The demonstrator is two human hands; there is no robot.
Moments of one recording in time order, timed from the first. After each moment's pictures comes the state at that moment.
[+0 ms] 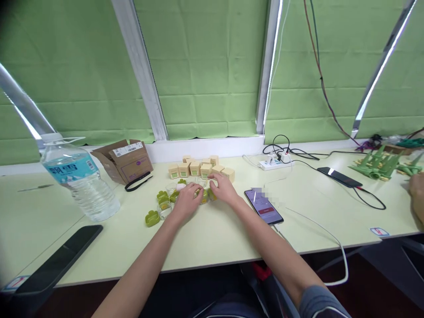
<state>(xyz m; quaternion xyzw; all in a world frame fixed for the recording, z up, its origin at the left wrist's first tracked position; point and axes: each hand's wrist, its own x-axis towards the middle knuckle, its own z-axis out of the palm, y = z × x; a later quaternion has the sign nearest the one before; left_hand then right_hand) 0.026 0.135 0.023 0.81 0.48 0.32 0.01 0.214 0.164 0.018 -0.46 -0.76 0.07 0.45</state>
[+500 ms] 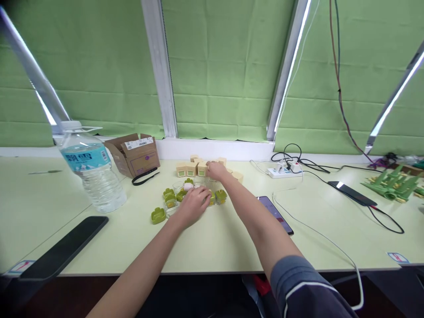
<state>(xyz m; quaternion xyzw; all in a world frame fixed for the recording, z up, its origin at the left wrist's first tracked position) 0.012 0.125 0.022 0.87 0.40 0.30 -0.06 0.163 0.278 0.061 -0.55 -0.82 0.00 0.17</state>
